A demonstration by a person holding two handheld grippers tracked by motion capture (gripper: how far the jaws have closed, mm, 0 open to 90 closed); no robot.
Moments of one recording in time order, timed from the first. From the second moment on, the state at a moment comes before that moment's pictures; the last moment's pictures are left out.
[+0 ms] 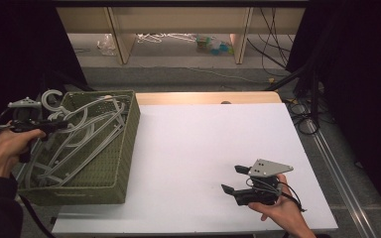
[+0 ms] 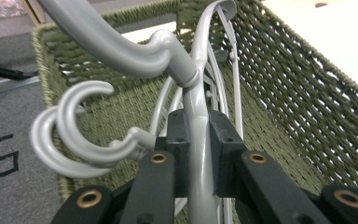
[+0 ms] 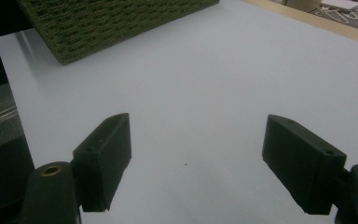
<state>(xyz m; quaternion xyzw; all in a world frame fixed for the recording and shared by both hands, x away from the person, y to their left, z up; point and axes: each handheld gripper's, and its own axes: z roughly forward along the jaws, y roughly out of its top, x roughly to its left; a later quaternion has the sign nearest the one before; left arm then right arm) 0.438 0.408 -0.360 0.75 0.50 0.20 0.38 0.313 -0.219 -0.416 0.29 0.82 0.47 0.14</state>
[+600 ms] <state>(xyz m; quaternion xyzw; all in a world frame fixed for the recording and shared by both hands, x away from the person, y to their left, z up) 0.447 0.392 -0.395 0.78 0.50 0.16 0.33 0.313 -0.220 -0.416 0.29 0.83 0.46 0.14</state>
